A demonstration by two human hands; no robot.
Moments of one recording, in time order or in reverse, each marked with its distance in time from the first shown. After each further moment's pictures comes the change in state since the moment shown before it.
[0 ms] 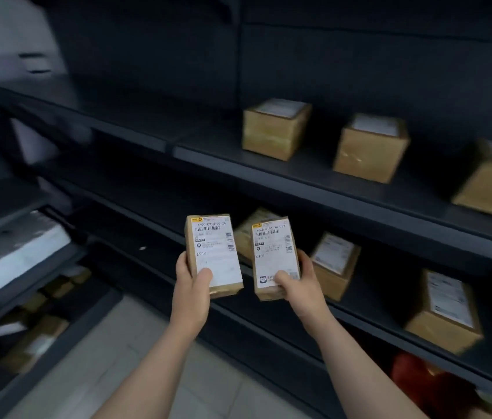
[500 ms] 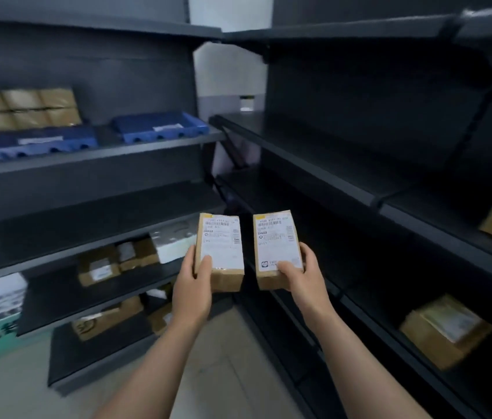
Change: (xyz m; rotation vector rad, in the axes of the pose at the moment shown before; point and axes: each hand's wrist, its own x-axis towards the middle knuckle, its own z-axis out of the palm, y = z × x) left_hand 0.023 0.012 -0.291 -0.031 0.619 0.095; right_hand -0.019 -0.111 0.310 0.010 -0.493 -0.212
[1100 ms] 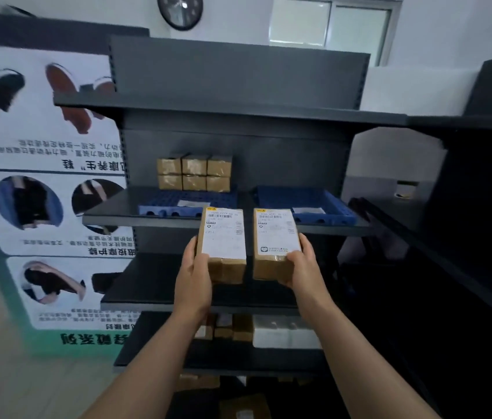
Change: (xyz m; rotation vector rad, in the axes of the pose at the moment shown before) left_hand 0.221 0.066 -0.159 -0.075 0.528 0.149; right_hand 0.189 -0.142 0.273 0.139 -0.562 -0.183
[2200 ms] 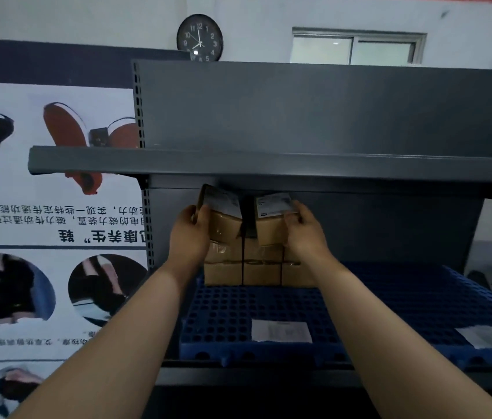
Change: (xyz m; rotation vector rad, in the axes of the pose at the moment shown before) left_hand 0.472 0.029 -0.088 0.211 0.082 0.276; right_hand 0.384 -0.061 0.265 -0.231 0.101 -0.166
